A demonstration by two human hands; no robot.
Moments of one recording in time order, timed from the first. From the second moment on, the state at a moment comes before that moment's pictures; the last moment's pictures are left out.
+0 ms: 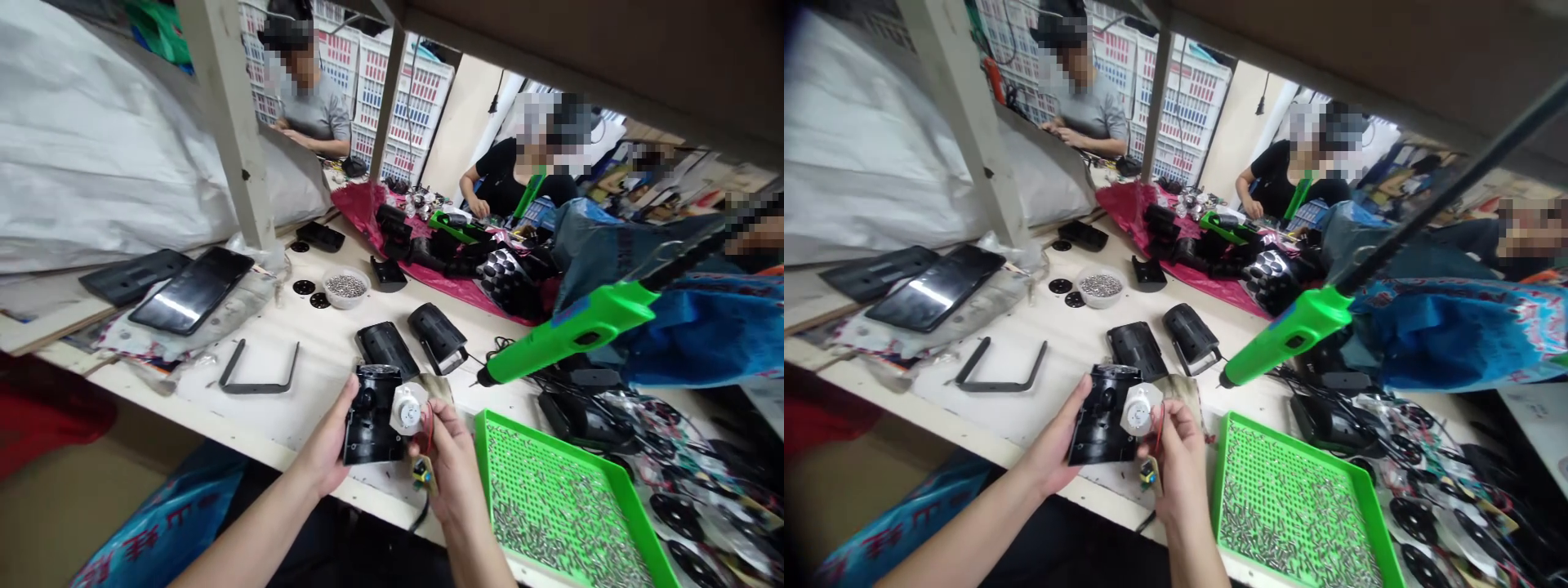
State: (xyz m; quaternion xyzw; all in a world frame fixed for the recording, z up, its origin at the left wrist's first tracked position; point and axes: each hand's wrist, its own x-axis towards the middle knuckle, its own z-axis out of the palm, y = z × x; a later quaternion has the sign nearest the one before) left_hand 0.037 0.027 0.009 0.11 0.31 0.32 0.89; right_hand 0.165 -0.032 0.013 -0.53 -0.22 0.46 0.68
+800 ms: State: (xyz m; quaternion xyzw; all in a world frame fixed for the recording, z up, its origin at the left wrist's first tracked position) left_hand 0.042 0.023 0.008 0.17 0.36 0.35 0.85; right_hand 0.150 -0.058 0.028 -0.68 -0.61 0.06 0.39
